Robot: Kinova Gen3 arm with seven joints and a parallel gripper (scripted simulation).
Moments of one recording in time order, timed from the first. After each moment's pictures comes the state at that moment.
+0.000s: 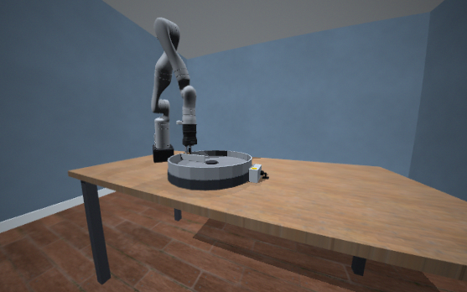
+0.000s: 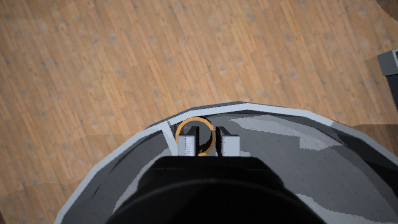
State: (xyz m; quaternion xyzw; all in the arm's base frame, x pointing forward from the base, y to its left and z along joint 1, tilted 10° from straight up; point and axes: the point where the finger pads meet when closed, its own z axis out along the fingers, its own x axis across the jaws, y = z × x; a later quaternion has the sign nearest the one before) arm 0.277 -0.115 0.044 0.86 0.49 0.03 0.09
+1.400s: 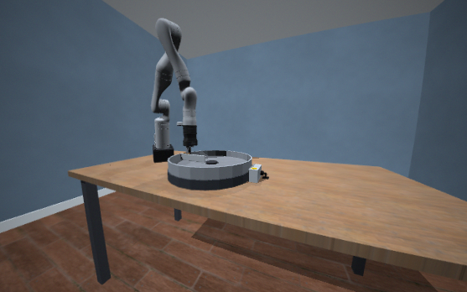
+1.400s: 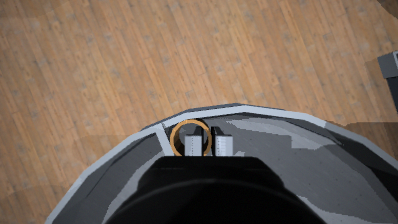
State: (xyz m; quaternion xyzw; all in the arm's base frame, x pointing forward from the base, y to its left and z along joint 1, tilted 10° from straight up) arm 0.278 -0.111 0.037 0.86 0.50 0.03 0.09
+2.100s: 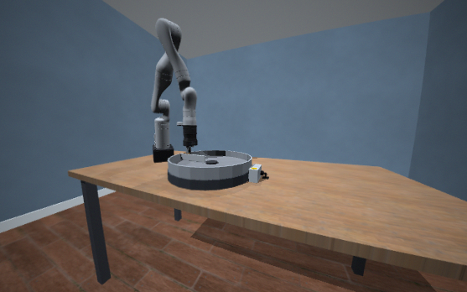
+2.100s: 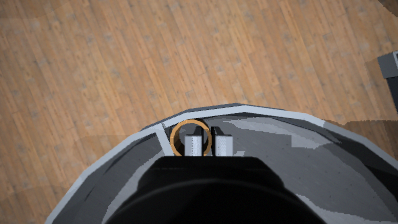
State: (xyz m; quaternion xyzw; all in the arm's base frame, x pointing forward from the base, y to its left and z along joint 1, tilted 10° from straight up) arm 0.278 -0.111 0.037 0.86 0.50 0.03 0.09
